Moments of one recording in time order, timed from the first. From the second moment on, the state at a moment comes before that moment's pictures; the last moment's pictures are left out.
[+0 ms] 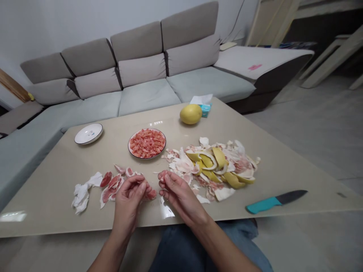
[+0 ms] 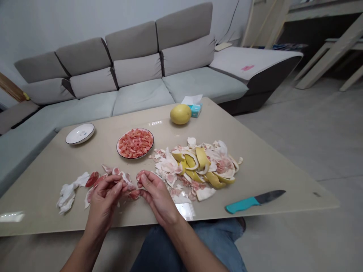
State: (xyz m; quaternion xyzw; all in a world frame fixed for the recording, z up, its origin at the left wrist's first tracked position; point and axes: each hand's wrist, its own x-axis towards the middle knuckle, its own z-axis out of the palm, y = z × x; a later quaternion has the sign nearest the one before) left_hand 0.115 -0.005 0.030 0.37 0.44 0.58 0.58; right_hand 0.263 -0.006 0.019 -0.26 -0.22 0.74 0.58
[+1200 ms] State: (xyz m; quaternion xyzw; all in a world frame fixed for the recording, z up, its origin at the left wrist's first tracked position) left_hand 0.115 0.088 0.070 0.68 0.44 0.30 0.51; right_hand 0.269 0.004 0.010 -0.32 -0.21 0.71 0.59
